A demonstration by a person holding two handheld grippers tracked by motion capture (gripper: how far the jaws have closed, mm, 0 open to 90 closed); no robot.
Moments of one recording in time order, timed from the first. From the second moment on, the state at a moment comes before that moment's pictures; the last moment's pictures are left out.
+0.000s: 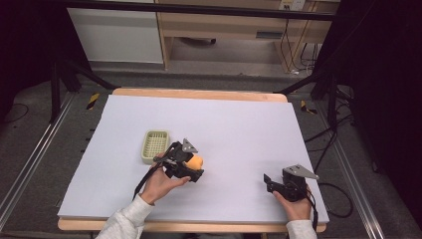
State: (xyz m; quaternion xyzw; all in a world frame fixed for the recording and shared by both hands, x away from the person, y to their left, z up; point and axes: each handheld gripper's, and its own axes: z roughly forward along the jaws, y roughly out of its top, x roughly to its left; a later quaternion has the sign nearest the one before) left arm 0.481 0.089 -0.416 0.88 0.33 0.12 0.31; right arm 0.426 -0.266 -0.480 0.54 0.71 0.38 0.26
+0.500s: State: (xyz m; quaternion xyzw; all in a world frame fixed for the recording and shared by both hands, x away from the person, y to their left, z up) left arm 0.489 0.108 -0.407 0.87 0.35 0.13 0.31; right arm 0.426 -0.267 -0.480 0.54 0.71 0.38 0.26
